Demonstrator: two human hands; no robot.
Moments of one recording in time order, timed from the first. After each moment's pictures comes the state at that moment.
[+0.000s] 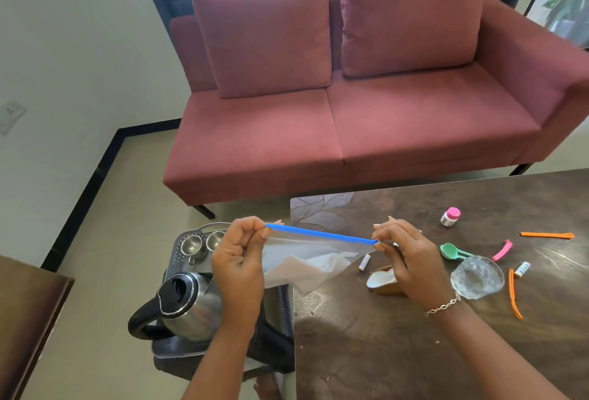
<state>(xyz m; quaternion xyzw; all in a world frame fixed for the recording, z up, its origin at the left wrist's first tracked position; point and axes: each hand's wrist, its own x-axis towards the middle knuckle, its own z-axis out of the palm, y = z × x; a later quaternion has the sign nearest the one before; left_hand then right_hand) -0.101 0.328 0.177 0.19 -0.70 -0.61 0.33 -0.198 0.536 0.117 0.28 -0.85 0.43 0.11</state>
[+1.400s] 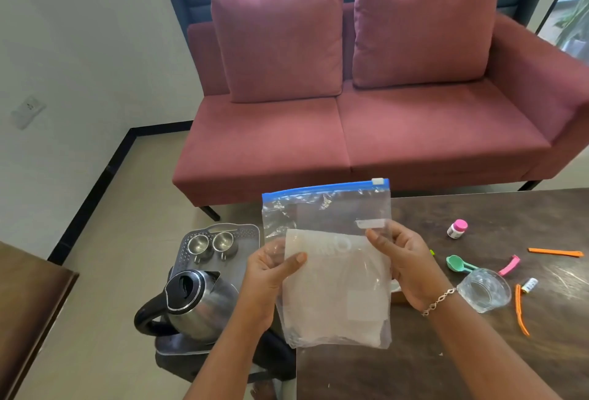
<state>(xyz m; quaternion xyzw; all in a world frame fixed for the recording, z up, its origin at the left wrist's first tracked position) -0.093 0.325 0.157 0.21 -0.56 -0.80 0.07 -0.188 0.512 0.160 0.06 -0.60 0.75 -0.28</state>
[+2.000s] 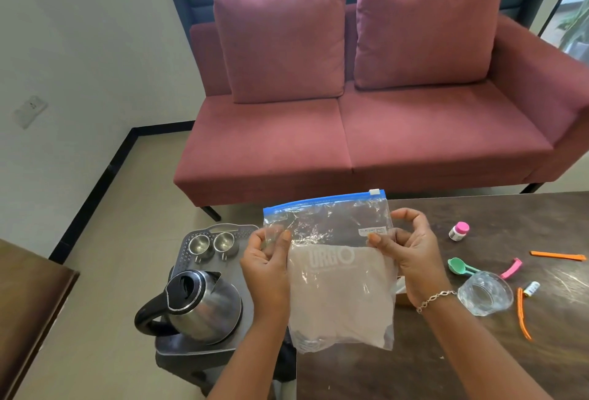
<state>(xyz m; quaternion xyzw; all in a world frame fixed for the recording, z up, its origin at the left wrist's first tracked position) -0.108 0.342 0.153 0.30 -0.56 -0.71 0.30 -0.190 0.508 0.159 0.03 -0.64 0.75 -0.14</state>
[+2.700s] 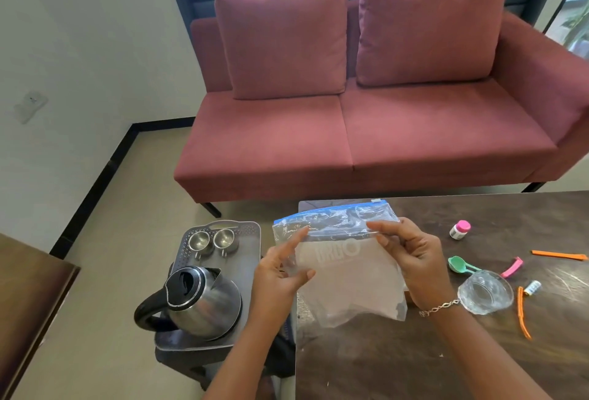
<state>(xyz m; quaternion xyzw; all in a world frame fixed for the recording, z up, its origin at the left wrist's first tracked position) -0.090 0.334 0.143 0.20 -0.74 -0.64 0.10 -0.189 0.516 0.147 0.18 -0.72 0.67 -0.06</state>
